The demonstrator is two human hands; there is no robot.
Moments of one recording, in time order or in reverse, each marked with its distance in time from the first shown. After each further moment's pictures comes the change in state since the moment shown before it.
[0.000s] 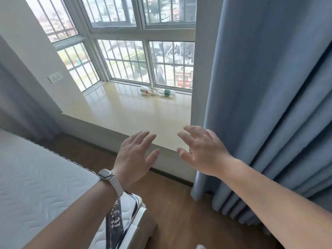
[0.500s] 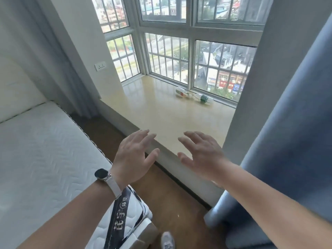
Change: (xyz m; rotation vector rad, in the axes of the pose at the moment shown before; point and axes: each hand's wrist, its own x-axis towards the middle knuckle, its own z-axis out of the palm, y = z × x) left_hand 0.072 -0.057 -0.004 0.023 0.116 -0.283; right_hand 0.161 0.020 0.023 0.090 -0.114 -0.263
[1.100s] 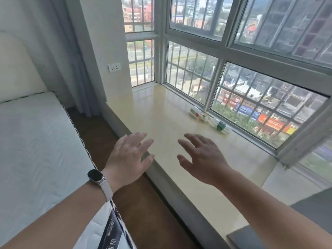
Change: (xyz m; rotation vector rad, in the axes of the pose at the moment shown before) left_hand 0.154 -0.169 0.022 0.131 0.043 0.012; right_hand 0.247 0.002 0.013 -0.149 -0.027 -0.127
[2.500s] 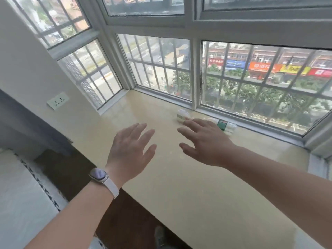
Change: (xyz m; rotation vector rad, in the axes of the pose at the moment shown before) left_hand 0.409 -0.029 0.126 0.094 -0.103 0.232; right_hand 0.277 0.283 0.050 0.056 0.066 0.113
